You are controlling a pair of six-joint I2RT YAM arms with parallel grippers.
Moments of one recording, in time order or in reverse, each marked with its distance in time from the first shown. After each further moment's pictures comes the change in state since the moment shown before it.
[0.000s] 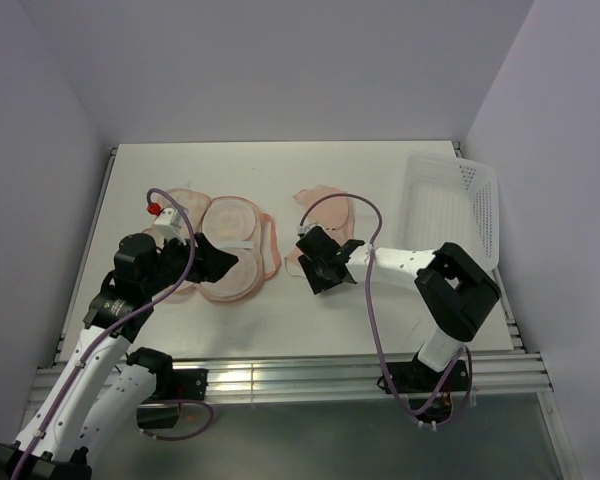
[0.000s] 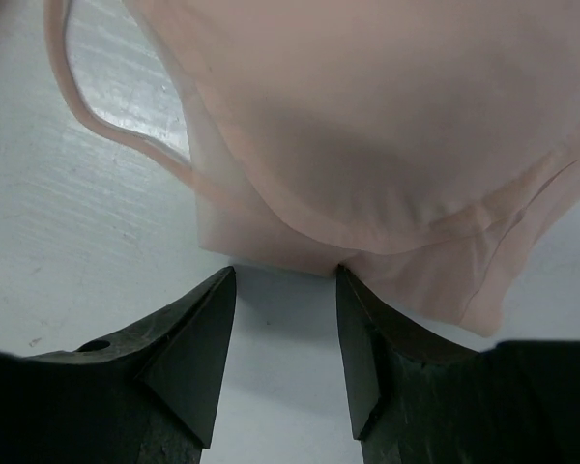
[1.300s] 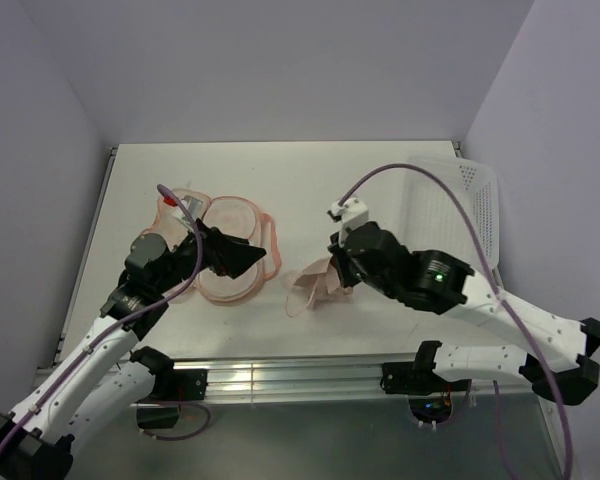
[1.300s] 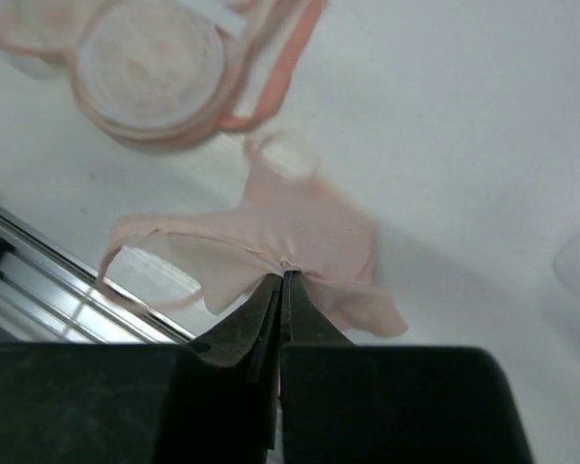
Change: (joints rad) left arm -0.155 0.057 -0.027 0.333 0.053 -0.173; right arm 0.260 -0.598 0.218 -0.407 0.198 0.040
